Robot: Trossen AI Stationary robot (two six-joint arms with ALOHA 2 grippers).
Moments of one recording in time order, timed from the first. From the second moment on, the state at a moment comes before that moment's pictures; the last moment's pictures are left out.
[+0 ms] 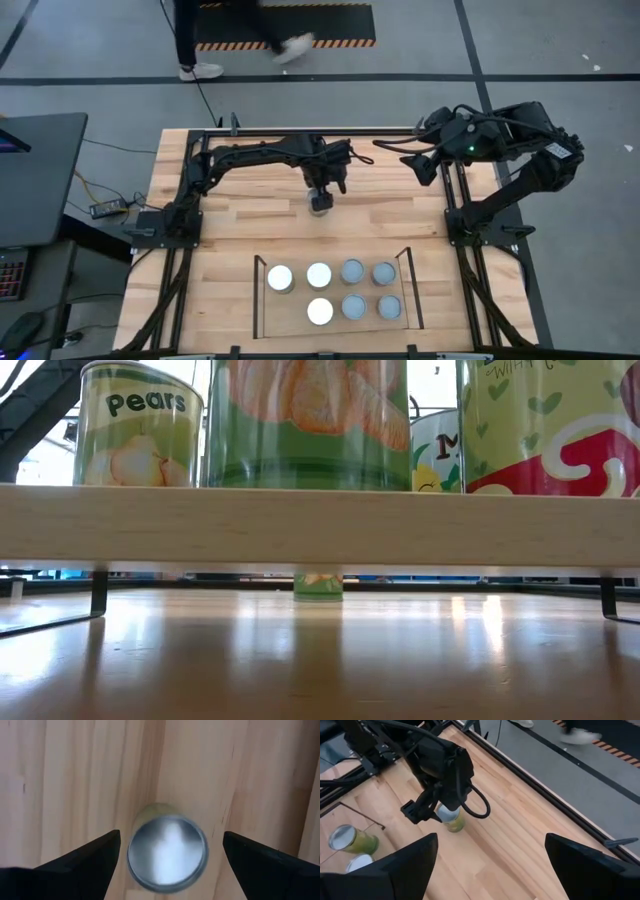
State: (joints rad) left arm 0.23 2.13 1.97 -1.14 0.11 0.07; right arm 0.11 1.33 2.00 -1.57 0.48 0.69
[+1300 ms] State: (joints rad) left arm 0.12 2.04 2.00 -1.25 -0.02 -0.12; right arm 0.13 1.31 2.00 -1.57 0.44 0.64
